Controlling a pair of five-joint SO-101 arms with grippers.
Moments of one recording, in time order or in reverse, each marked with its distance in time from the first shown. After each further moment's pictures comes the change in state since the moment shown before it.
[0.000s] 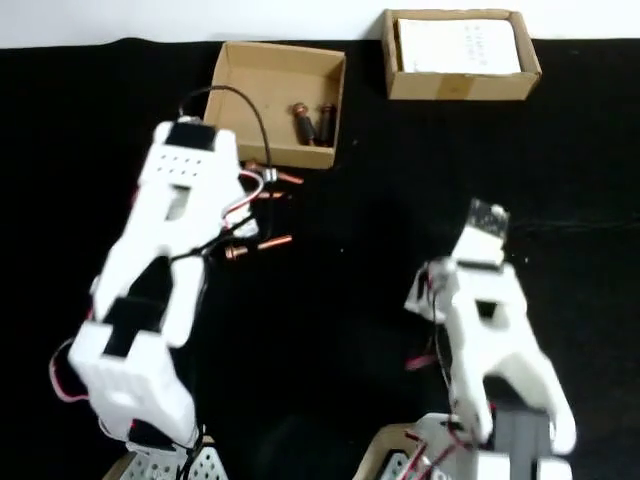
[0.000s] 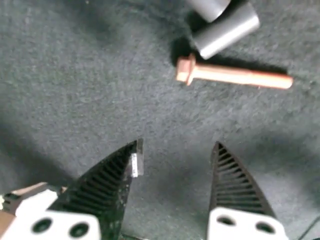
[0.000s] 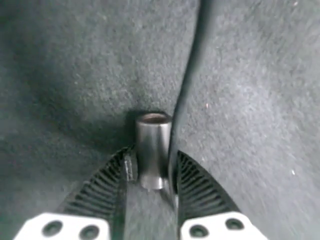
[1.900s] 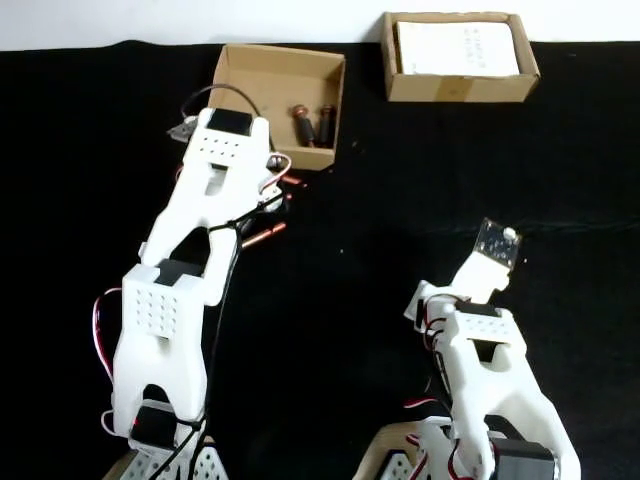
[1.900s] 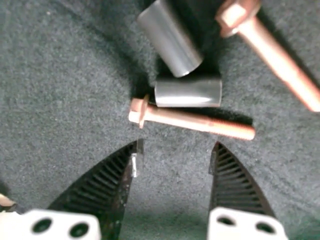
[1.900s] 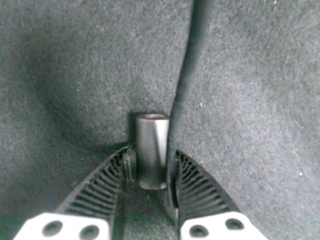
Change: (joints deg) left arm 2.5 23.2 -24.4 1.2 20.1; right arm 0.2 -5.9 10.8 -11.8 -4.0
